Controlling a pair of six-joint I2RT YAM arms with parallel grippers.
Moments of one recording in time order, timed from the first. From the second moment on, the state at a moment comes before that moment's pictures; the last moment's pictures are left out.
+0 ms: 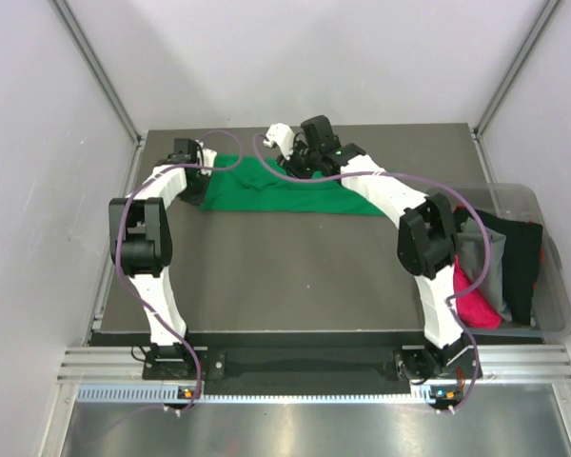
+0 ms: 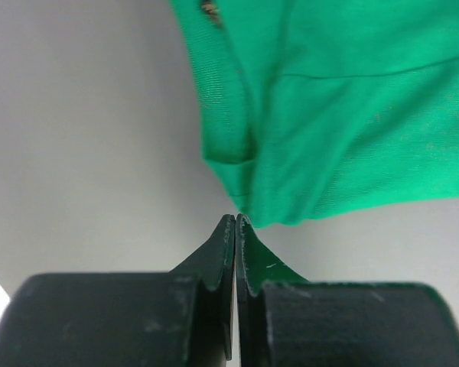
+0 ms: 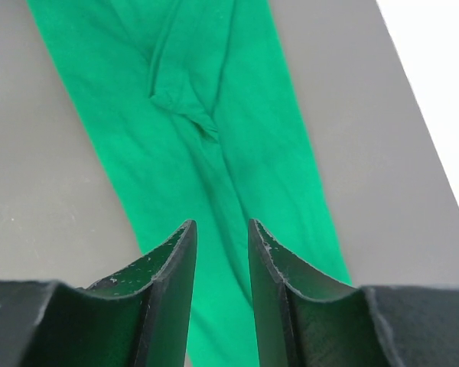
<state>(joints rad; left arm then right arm) -0.02 2.02 1.52 -0.58 -0.03 0.28 0.59 2.13 1.92 -0.43 -0.24 -0.55</state>
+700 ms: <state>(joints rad) 0.03 1.89 1.41 -0.54 -0.03 0.21 0.66 2.37 2.05 -0.37 -0.29 -0.59</state>
